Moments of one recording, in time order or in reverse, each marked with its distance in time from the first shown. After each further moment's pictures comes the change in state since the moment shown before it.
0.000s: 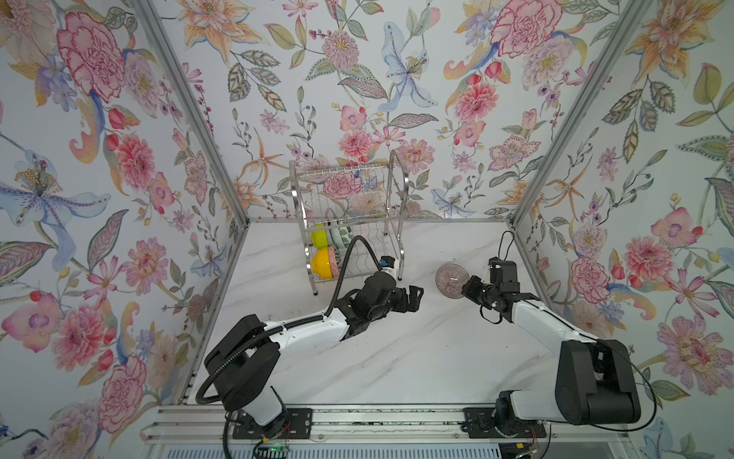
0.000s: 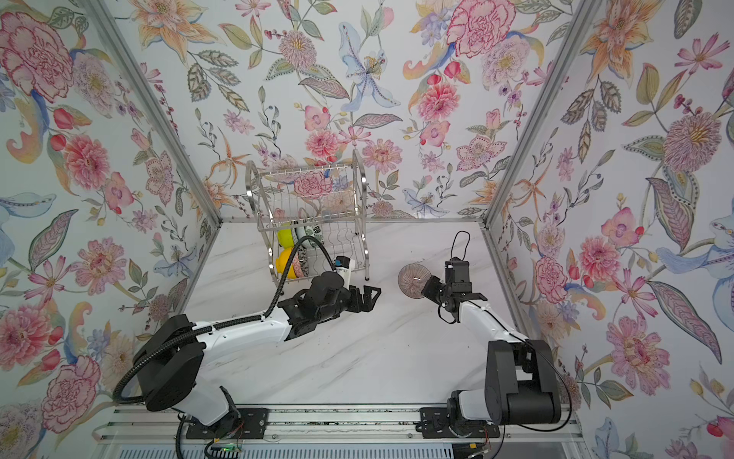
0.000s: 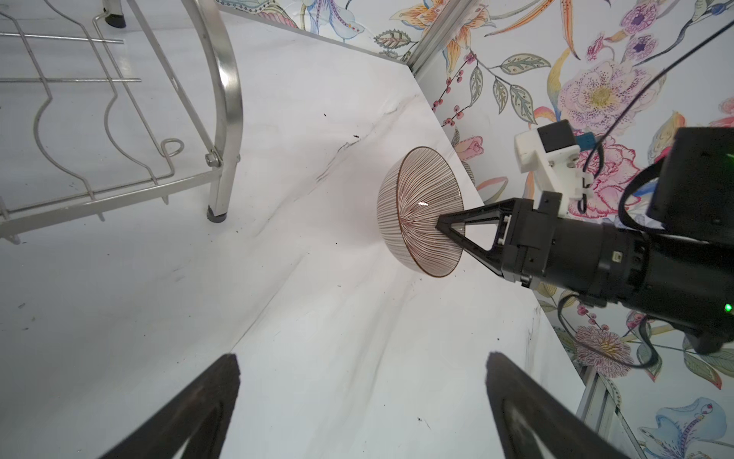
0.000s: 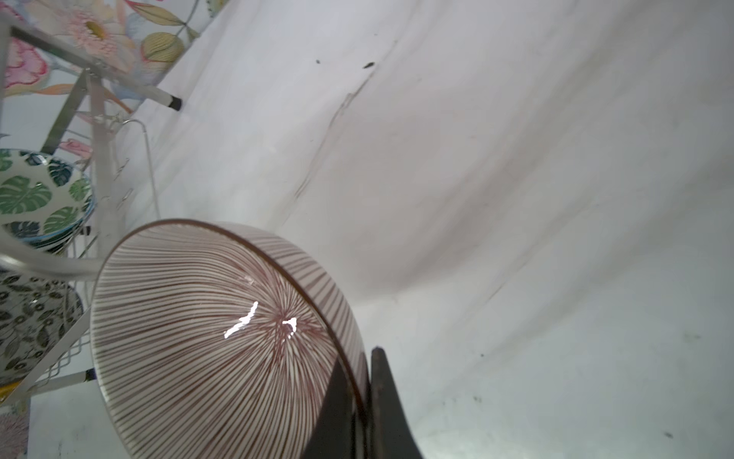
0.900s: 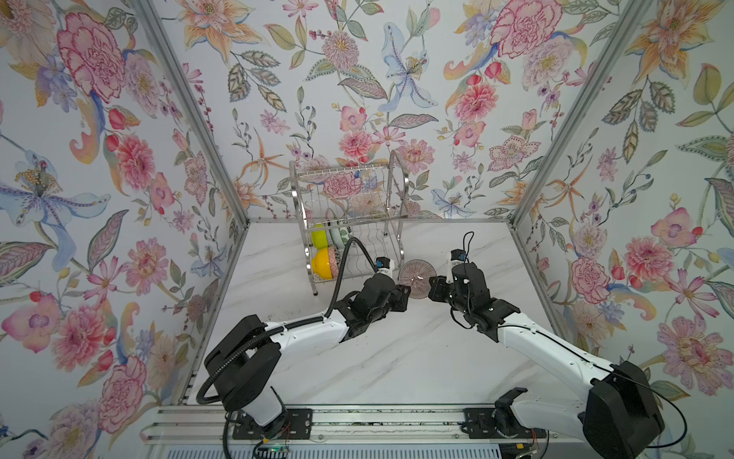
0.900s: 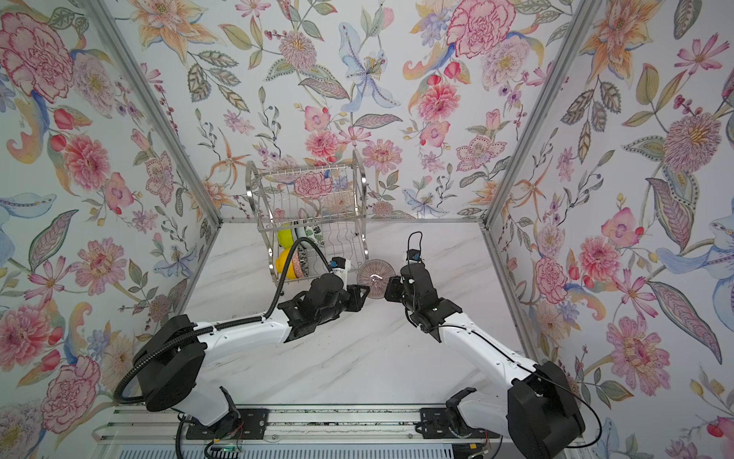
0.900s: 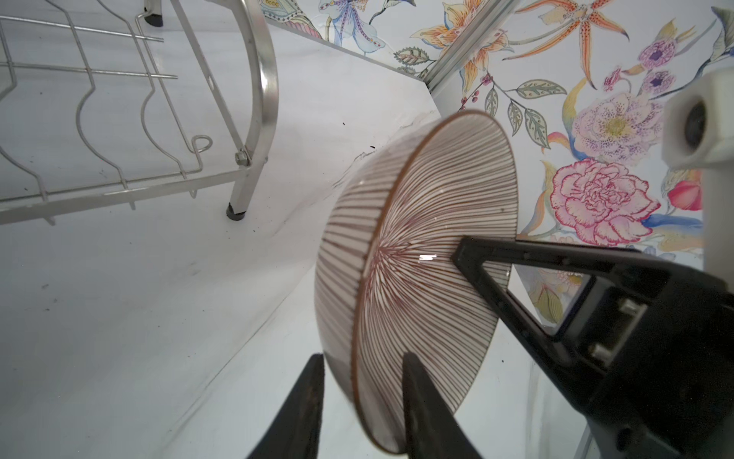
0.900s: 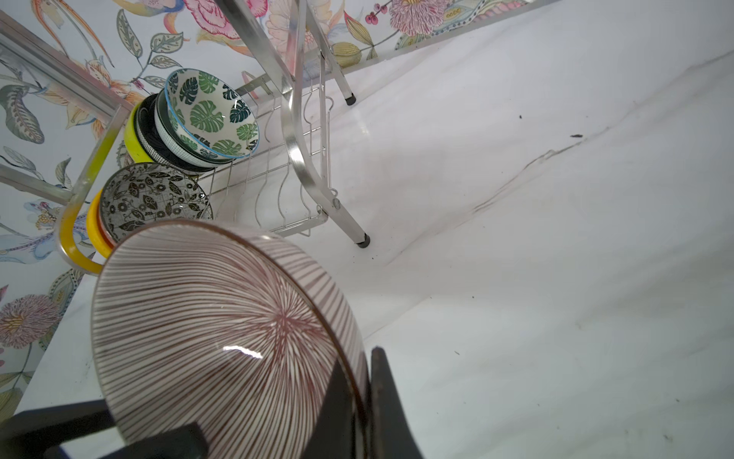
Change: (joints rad) left arm 0.000 -0.001 -0.023 0.018 -0.061 -0.055; right arm 0.443 -0.114 0.042 0.061 0.293 -0.018
